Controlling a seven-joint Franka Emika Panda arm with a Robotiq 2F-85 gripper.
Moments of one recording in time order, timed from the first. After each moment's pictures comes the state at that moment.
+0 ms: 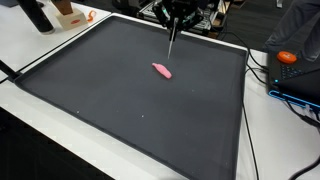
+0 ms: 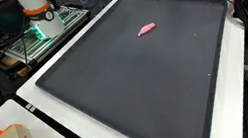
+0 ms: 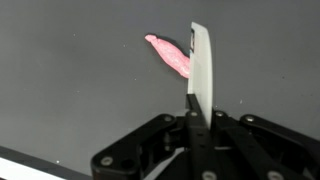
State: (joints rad) arm 0.20 0.32 0.19 -1.77 -0.19 1.94 0.15
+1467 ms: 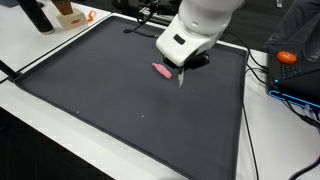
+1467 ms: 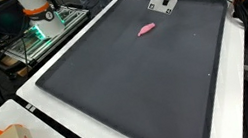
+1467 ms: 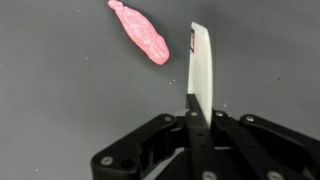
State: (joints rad) arm 0.29 0.71 0.15 -1.35 -0.14 1.76 0.02
